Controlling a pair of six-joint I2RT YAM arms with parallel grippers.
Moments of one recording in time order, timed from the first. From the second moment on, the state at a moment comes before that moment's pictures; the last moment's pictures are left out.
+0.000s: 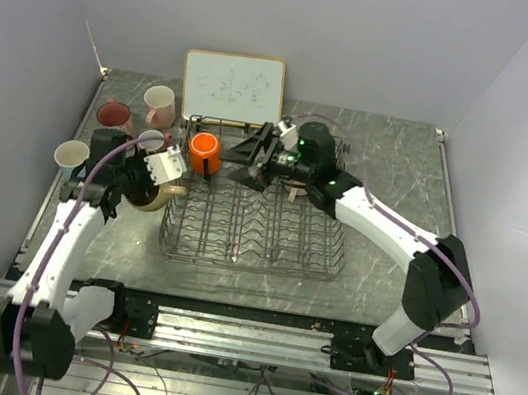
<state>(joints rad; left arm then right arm) 0.00 0.90 0.78 -0.48 0.32 1.06 0.74 1.70 1.27 0.18 -0.60 1.34</state>
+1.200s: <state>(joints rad) 0.15 1.56 0.92 -0.33 -0.01 0.85 0.72 1.70 1.43 -0.48 0.10 0.72</state>
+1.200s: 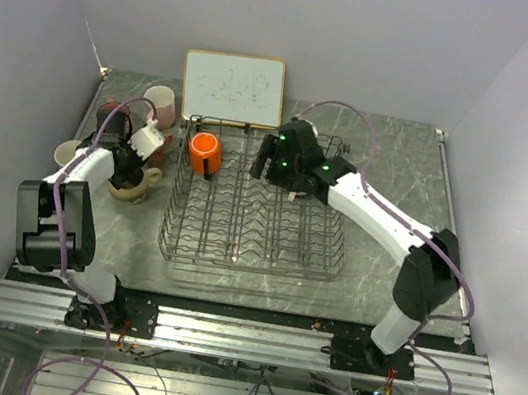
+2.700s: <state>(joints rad) 0.19 1.23 1.30 -0.80 0.33 0.72 0.95 2.53 2.26 -0.49 0.46 0.30</state>
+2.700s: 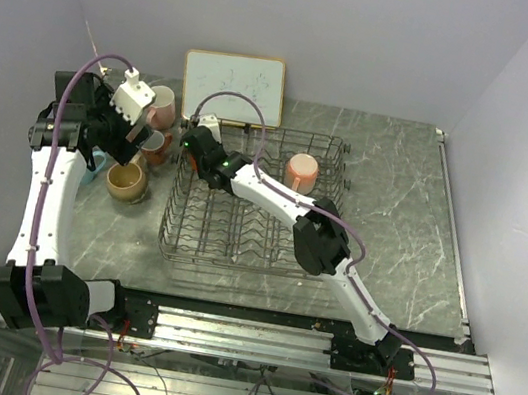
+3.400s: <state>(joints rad) 0.19 1.09 1.09 -0.72 0.51 0.79 0.86 2.05 1.96 -0.50 0.27 0.48</state>
